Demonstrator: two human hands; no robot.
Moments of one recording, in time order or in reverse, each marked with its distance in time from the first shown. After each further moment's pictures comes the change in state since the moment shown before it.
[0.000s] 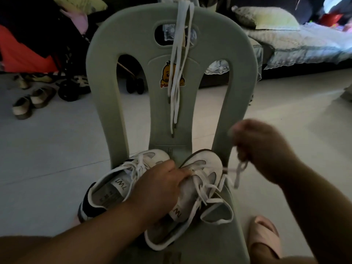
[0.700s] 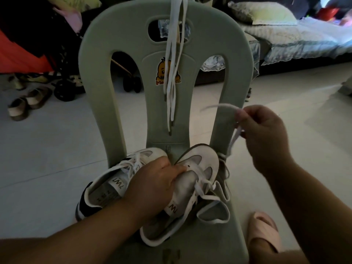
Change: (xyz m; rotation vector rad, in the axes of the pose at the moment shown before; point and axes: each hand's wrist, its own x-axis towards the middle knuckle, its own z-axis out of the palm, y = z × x) left_hand -0.001 -0.001 -0.008 -0.055 -0.035 -0.008; right_hand 0.007 0.002 0.006 0.012 0.292 -0.183
